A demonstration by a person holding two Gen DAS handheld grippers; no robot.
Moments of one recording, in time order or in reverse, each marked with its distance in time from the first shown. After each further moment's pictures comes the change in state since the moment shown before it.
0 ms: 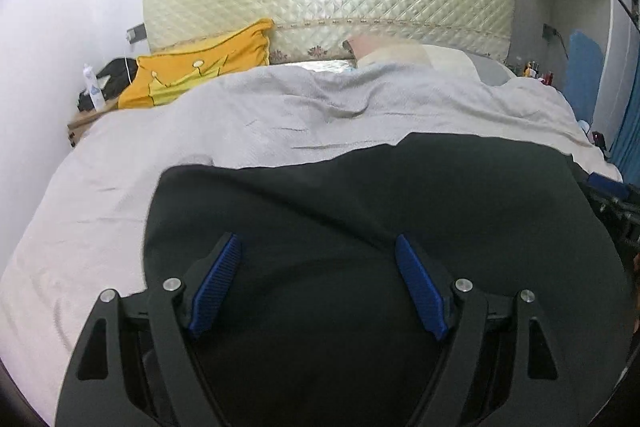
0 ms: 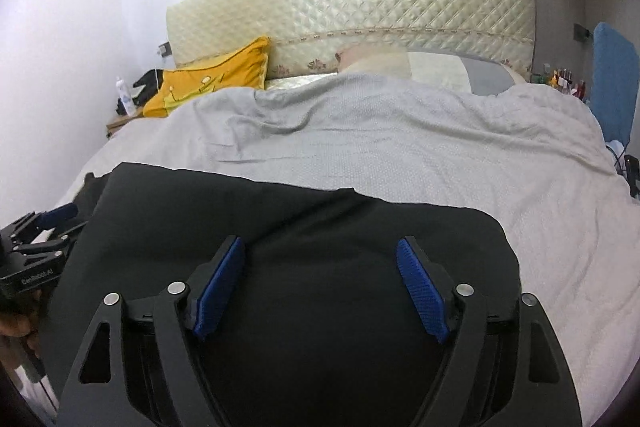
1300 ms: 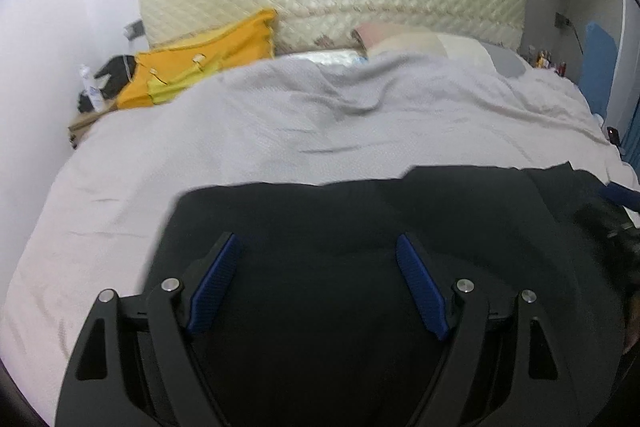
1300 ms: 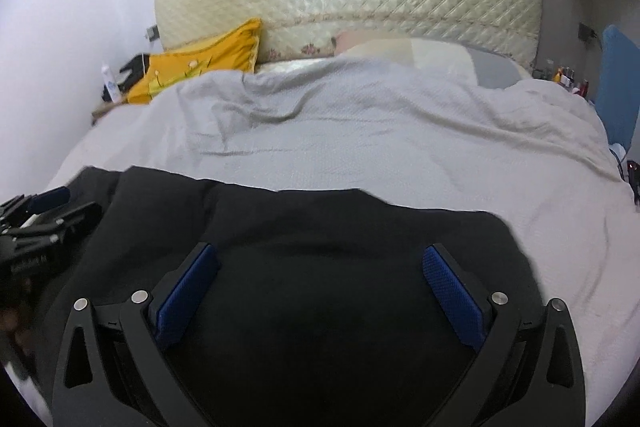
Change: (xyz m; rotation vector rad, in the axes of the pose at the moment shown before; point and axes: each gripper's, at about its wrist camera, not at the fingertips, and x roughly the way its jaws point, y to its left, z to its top) left arm 0.027 0.018 0.032 0.030 0.031 0.048; right arm 0.022 -0.016 0.011 0.021 0.018 -0.031
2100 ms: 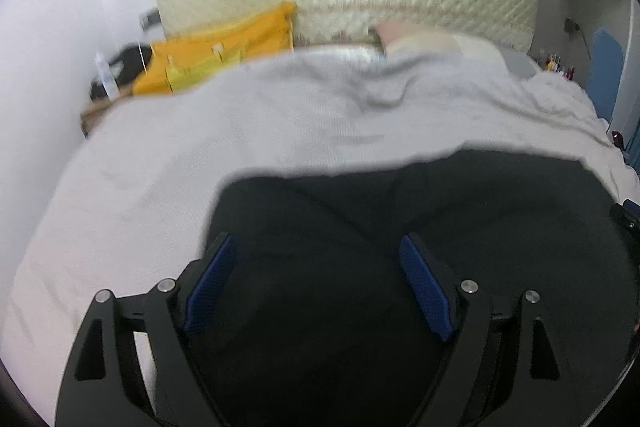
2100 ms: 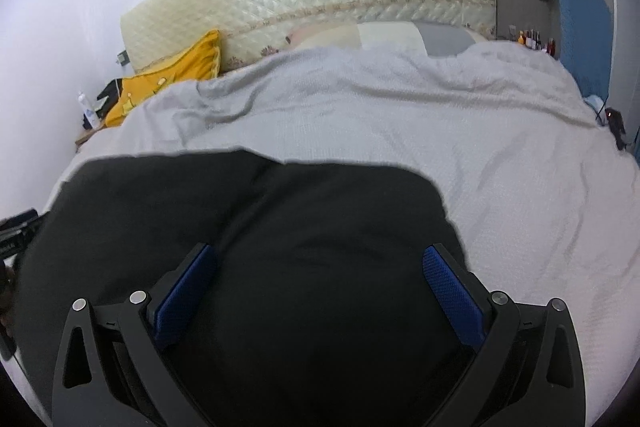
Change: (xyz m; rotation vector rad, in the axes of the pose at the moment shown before) left arm -0.028 0.029 0.000 -0.013 -0.002 0.017; right arm -0.023 -0.052 -0.021 0.110 -0.024 -0.031
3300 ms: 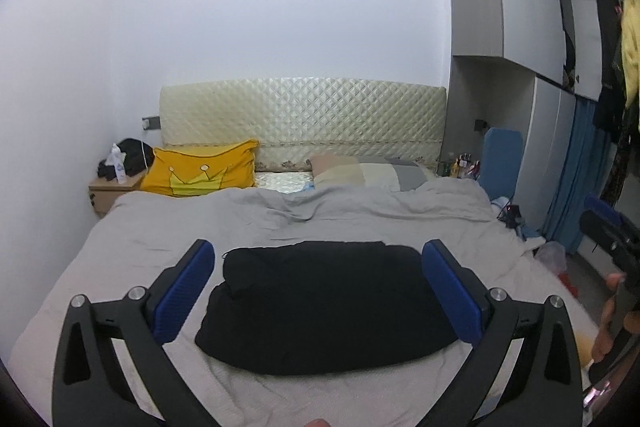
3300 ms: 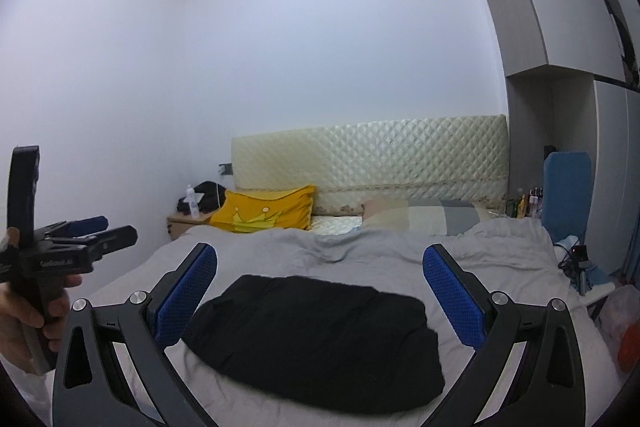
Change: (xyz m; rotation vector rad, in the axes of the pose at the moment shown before) left arm -0.380 -0.031 -0.032 -0.025 -0.359 -0.168; right arm -0.423 0.094 -0.025 -0.161 -0.481 0.167
